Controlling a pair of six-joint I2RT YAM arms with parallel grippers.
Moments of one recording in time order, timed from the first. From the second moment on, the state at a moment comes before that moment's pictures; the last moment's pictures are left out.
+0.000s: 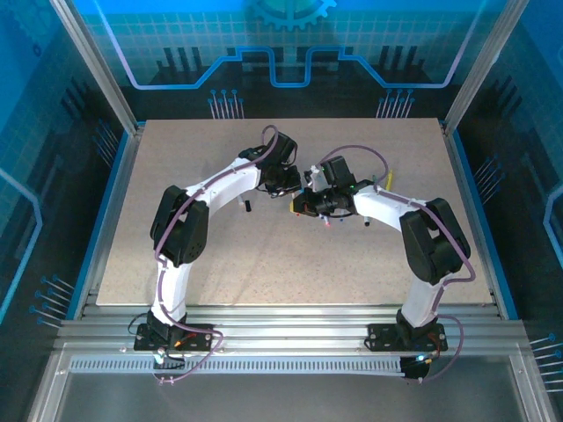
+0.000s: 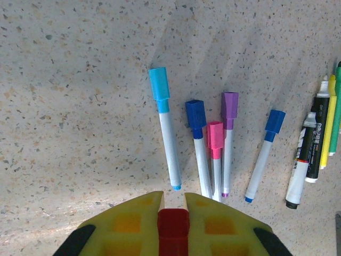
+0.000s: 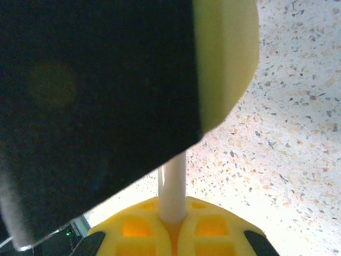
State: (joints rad) left arm -0.52 2.08 1.72 -0.69 0.16 -0.82; right arm 0.46 1.80 1.14 -0.24 -0.62 0.56
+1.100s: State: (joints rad) left arm -0.48 2.04 1.75 -0.74 0.18 -0.74; right arm 0.45 1.51 0.93 -0.29 -0.56 0.57
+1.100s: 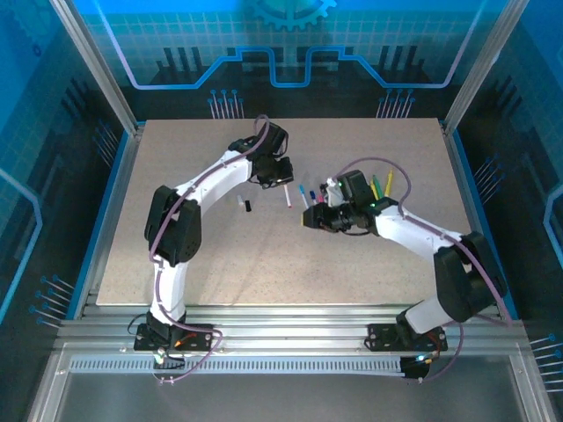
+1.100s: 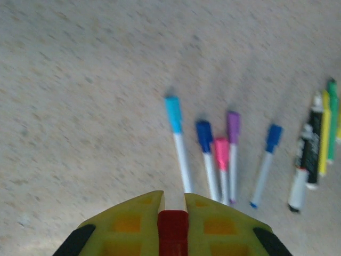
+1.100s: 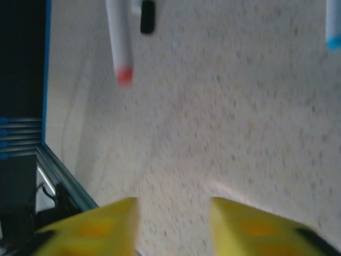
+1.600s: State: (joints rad) left arm -0.52 1.99 1.68 -0.67 0.26 -0.77; right arm 0.44 1.68 1.06 -0.15 -0.65 0.57
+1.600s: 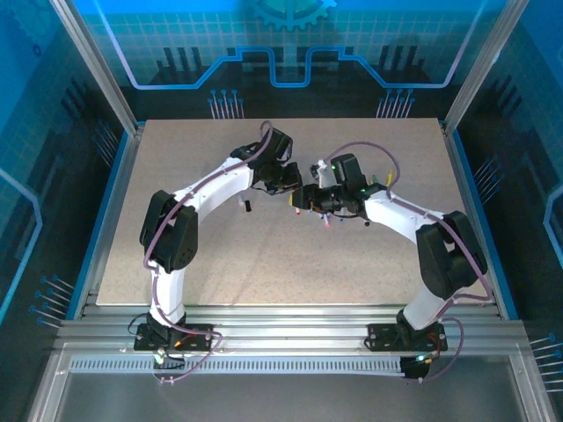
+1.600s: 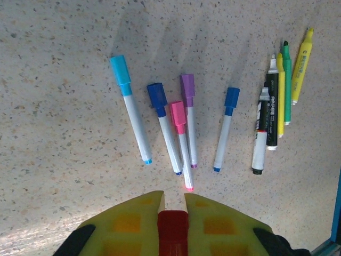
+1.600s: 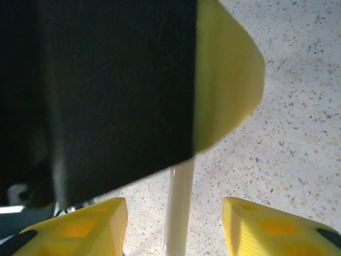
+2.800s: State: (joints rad) left arm -0.44 2.09 1.91 -0.74 0.33 -0.77; right arm 0.42 1.48 0.92 -0.15 -0.71 0.65
